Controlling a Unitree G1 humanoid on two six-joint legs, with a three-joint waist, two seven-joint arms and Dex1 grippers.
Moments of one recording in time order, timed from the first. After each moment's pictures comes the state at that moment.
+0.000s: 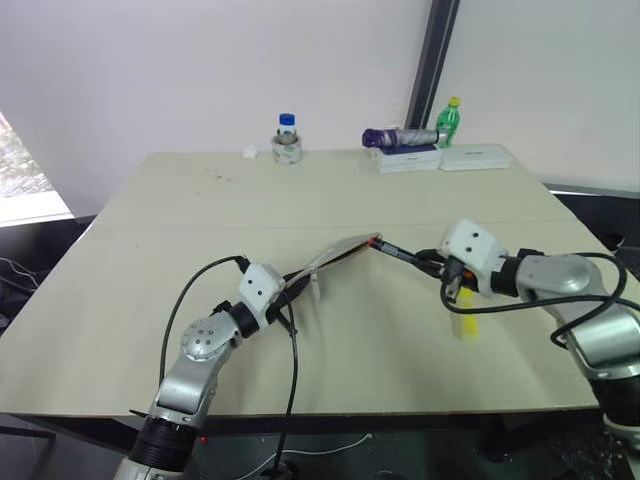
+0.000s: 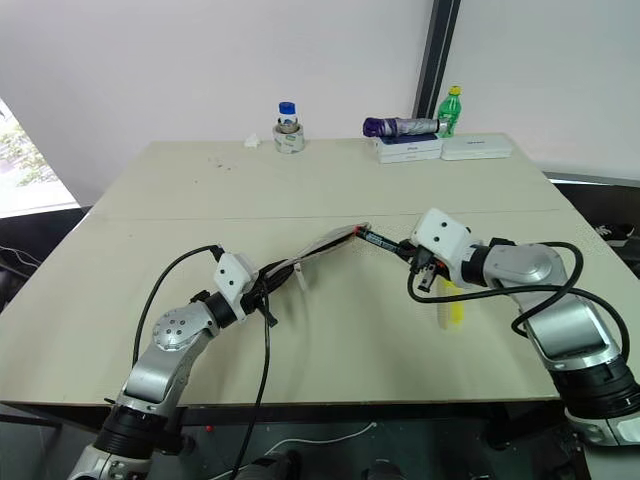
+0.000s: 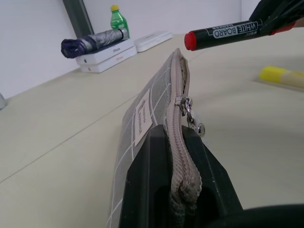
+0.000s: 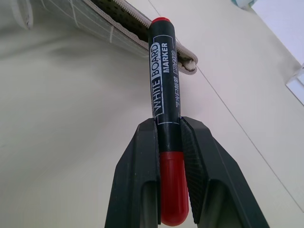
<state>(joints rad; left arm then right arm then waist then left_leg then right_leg) -0.31 0.29 -0.11 -0.06 -0.14 0.02 -0.61 -0.48 -0.87 0.03 -0.25 0.17 0.52 0.84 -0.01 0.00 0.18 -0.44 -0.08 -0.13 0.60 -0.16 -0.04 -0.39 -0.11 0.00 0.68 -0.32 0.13</state>
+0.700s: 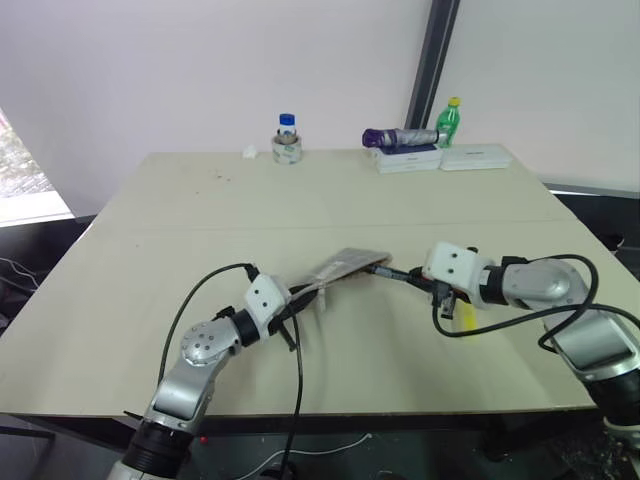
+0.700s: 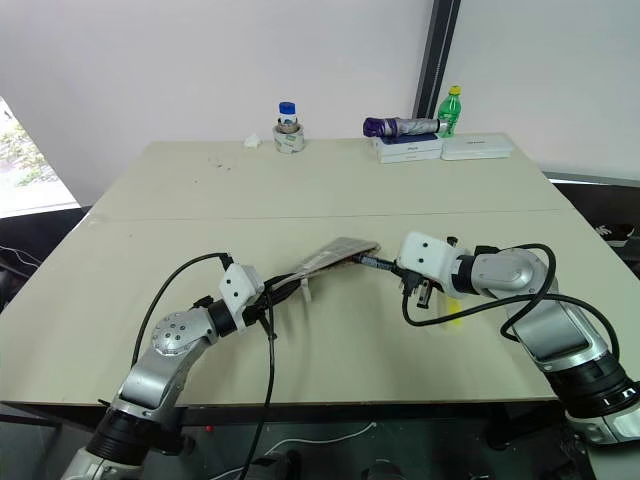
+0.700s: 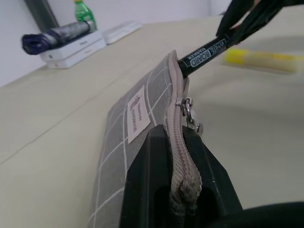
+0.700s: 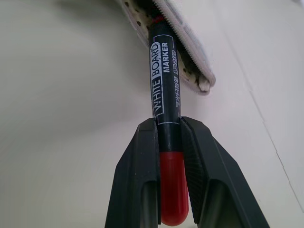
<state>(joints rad) -0.29 0.37 -0.16 -0.08 -0.14 0.02 -0.73 -0.48 -0.94 0.16 -0.22 0.02 0.37 0.95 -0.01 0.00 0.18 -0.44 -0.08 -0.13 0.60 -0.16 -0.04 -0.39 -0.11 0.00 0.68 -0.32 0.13</state>
